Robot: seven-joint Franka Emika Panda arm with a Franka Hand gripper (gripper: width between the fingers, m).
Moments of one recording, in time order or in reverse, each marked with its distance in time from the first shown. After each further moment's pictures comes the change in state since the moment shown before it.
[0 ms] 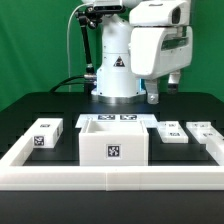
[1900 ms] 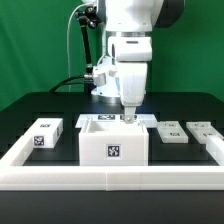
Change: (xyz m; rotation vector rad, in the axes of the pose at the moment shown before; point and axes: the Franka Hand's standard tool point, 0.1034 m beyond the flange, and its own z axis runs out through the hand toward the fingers) arm -0.083 -0.050 0.059 0.030 -0.011 -0.454
